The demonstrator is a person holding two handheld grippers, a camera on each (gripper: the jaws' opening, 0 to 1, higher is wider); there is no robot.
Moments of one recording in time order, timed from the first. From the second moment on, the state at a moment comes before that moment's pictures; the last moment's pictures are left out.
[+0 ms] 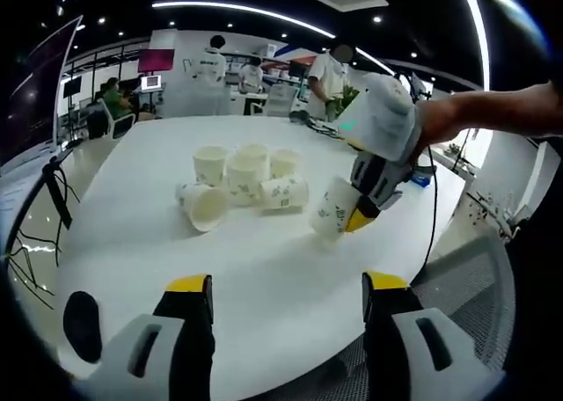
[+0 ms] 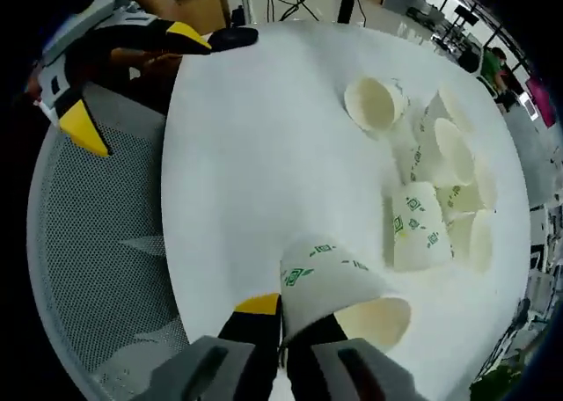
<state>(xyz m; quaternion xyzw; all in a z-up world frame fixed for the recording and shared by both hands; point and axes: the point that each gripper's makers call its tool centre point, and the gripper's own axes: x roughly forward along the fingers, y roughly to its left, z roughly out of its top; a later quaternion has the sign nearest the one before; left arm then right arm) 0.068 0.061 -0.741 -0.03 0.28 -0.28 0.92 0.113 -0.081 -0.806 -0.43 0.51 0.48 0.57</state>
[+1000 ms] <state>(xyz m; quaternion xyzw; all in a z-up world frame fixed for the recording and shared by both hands) 0.068 0.057 -0.744 -0.03 0.29 -0.29 0.91 0.115 -0.082 -0.842 -0.50 0.55 0.46 0.49</state>
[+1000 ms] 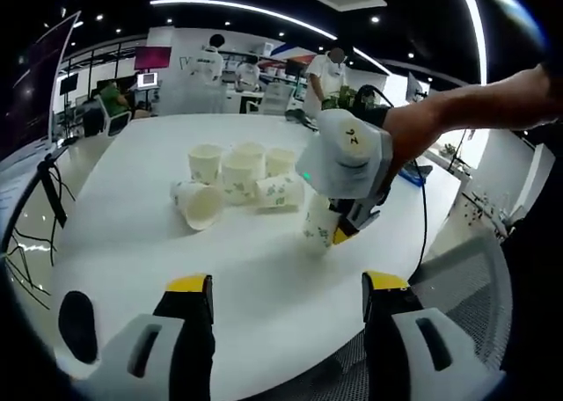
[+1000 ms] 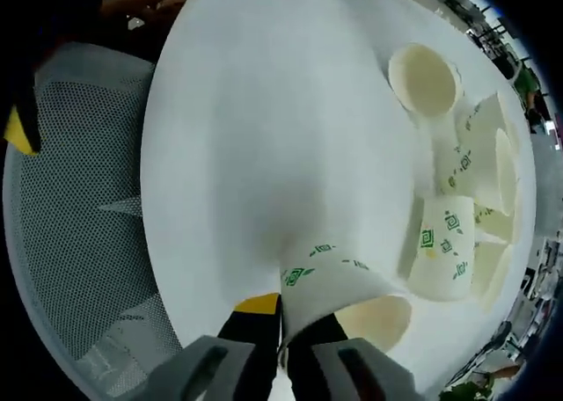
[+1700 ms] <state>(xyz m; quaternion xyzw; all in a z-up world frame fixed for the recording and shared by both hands) 0.066 0.056 -0.745 -0.03 0.29 -0.29 0.91 0.112 -0.081 -0.838 -0.47 0.56 0.46 0.51</state>
